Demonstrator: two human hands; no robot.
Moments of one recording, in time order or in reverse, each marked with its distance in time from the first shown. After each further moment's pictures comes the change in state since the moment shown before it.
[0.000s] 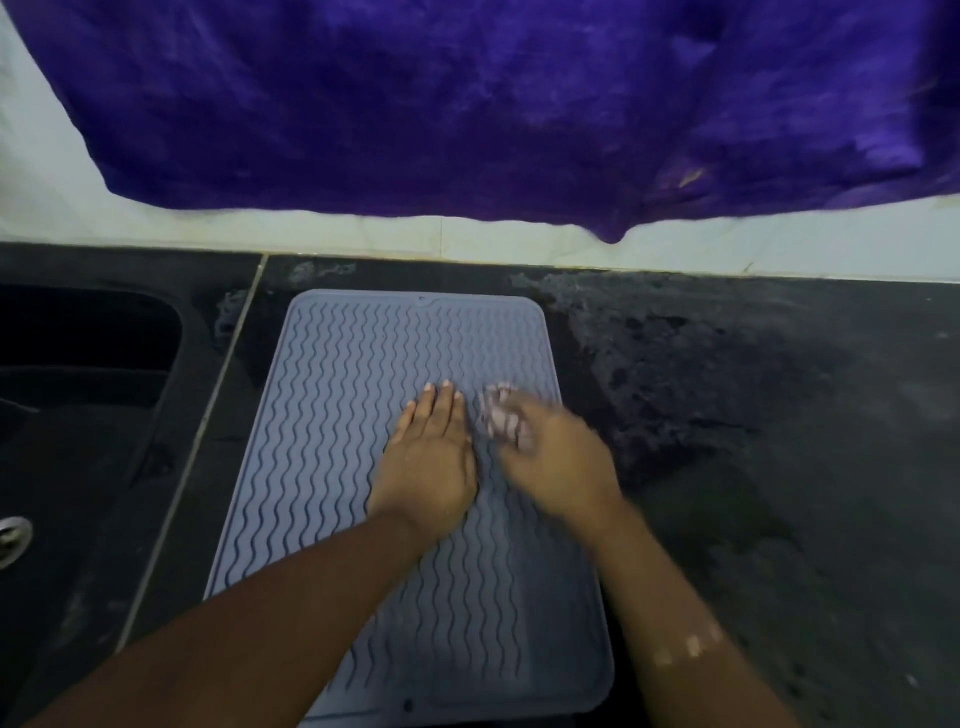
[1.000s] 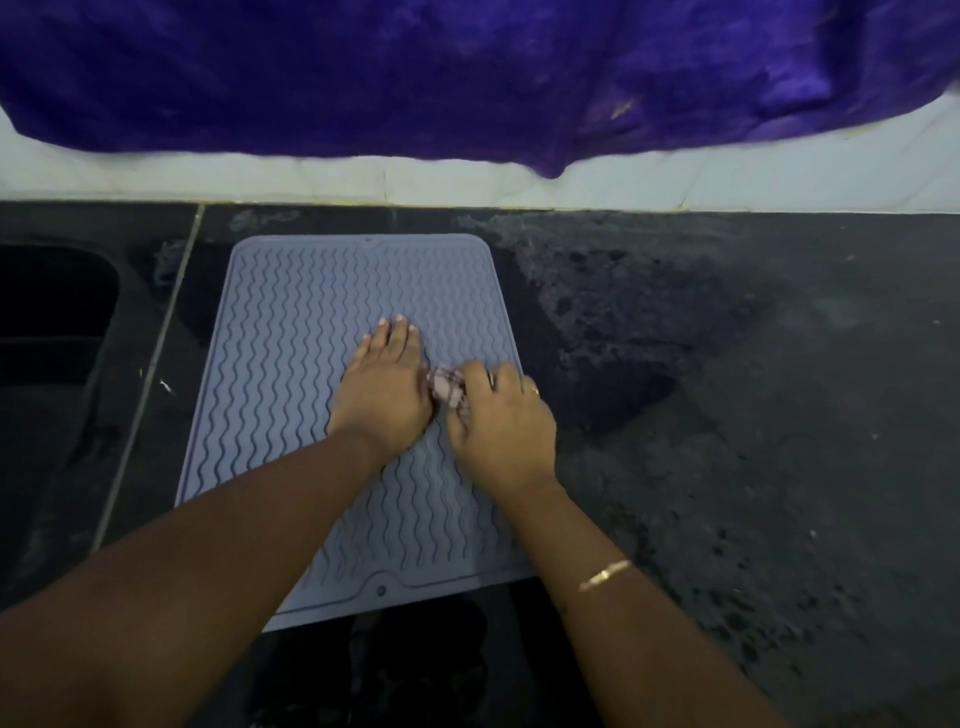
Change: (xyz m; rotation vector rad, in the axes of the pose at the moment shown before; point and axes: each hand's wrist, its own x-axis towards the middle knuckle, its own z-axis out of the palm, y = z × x) left_hand 0.000 0.000 0.002 0.036 -0.041 0.006; right_hand -0.057 -0.013 0.030 -0.371 0.366 -0.055
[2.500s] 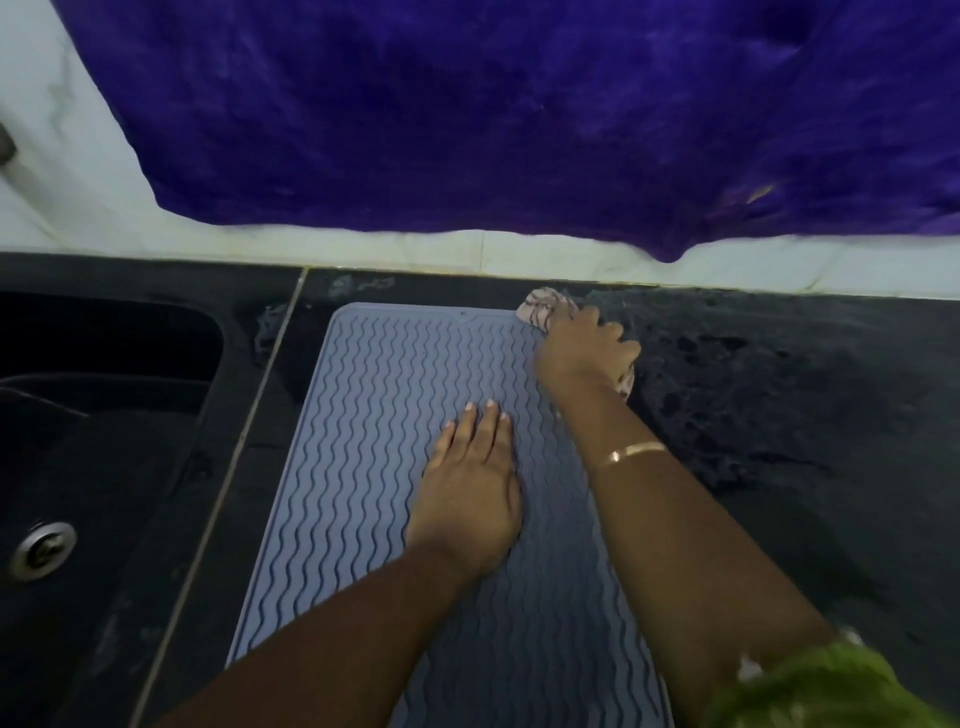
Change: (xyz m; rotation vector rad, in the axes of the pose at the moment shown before) left_hand 0.002 -0.002 0.000 -0.031 0.076 0.022; right_hand 0.192 -0.006 0.040 -0.233 -0.470 0.310
